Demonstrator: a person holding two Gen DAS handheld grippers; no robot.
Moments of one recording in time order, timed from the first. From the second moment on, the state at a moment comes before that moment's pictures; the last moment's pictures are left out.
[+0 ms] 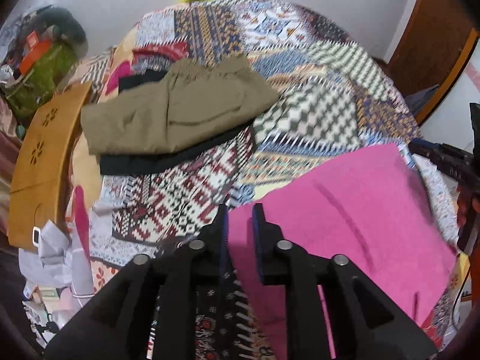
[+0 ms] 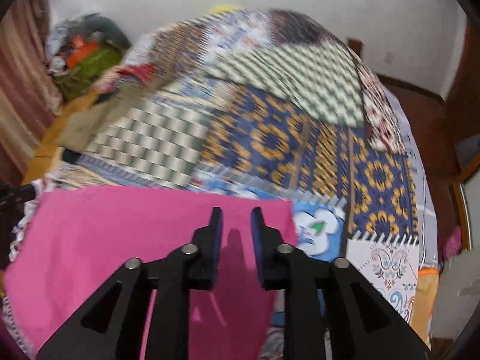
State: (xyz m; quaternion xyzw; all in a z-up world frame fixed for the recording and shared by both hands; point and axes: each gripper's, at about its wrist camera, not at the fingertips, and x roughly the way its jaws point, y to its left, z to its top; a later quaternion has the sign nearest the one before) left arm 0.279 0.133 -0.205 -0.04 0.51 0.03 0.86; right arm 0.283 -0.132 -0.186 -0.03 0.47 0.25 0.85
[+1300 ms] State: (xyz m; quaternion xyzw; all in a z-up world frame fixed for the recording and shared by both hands) left arm 0.213 0.064 -0.216 0.06 0.52 0.01 0.85; right arm 0.166 -0.098 -0.205 -0.07 0.51 0.31 0.80
